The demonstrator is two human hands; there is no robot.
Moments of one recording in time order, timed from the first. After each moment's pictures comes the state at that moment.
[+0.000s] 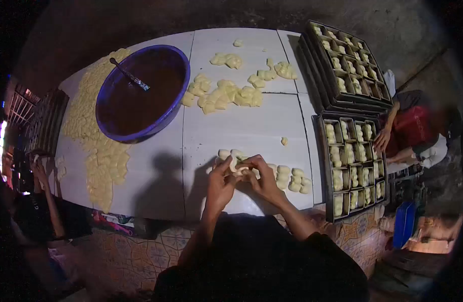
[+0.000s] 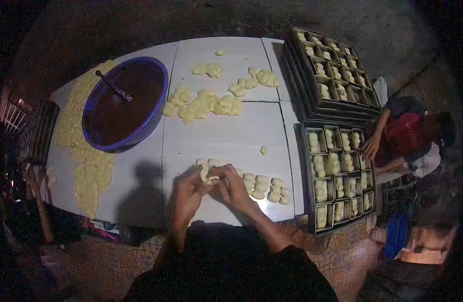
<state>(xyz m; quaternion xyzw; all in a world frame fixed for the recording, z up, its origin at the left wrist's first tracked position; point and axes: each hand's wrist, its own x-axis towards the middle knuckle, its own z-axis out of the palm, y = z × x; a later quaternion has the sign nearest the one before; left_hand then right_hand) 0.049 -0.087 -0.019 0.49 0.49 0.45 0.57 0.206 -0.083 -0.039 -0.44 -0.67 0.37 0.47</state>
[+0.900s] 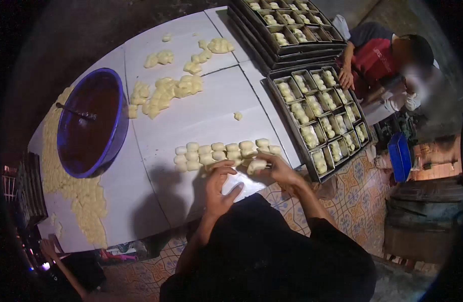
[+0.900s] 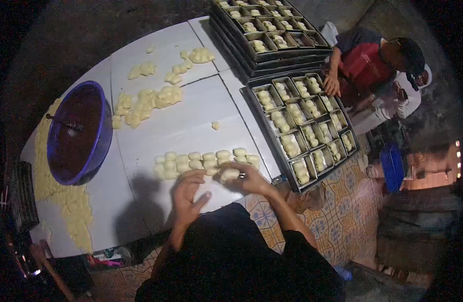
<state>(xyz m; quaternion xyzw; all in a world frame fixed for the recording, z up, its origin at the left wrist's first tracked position) 0.108 -0.128 -0.021 0.69 0.29 0.42 0.51 0.336 -0.165 -0.047 -0.57 -0.60 0.45 0.33</state>
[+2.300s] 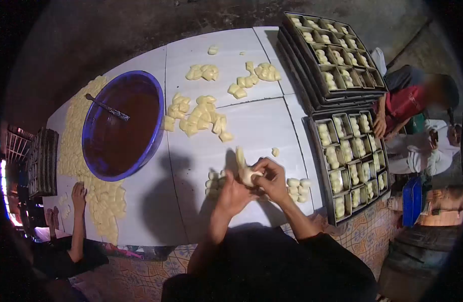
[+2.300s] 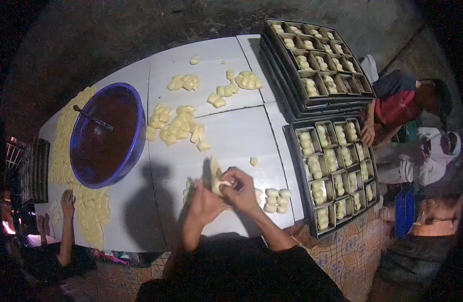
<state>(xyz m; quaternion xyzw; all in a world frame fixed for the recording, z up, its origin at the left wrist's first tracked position) 0.103 -0.033 -0.050 0.04 0.10 0.35 0.93 0.251 -0.040 -0.026 -0.47 -0.45 0.50 0.57</state>
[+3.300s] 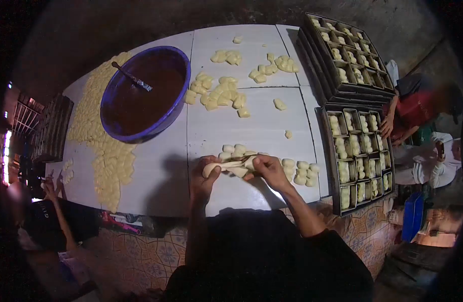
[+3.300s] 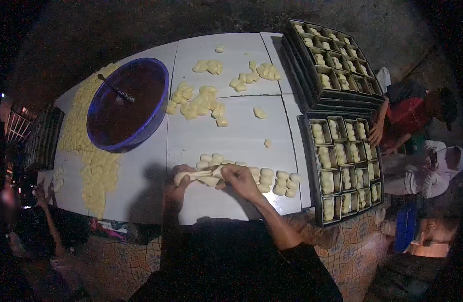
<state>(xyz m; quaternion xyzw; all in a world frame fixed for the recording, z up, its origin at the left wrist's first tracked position) -0.003 -0.090 -0.036 0.51 0.48 0.51 0.51 0.218 -0.085 -0.023 -0.40 -0.40 0.72 0.41</state>
